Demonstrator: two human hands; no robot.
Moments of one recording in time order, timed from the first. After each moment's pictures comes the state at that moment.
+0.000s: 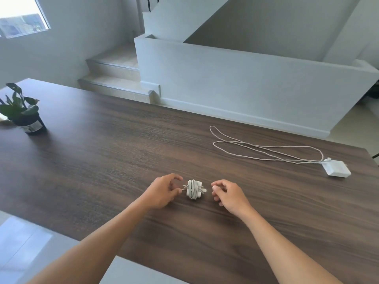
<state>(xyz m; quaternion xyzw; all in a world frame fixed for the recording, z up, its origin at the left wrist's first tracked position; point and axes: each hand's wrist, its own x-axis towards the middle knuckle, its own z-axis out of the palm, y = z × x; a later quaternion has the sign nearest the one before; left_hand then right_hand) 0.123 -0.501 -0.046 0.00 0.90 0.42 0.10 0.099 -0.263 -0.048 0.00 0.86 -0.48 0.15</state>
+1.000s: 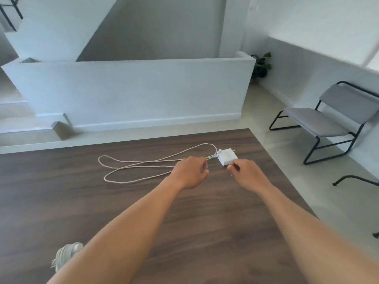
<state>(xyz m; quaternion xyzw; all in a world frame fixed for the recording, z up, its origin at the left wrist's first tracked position) -0.015 -0.123 0.024 0.31 0.93 0.19 0.07 0.058 0.070 0.024 0.14 0.95 -0.29 -0.01</state>
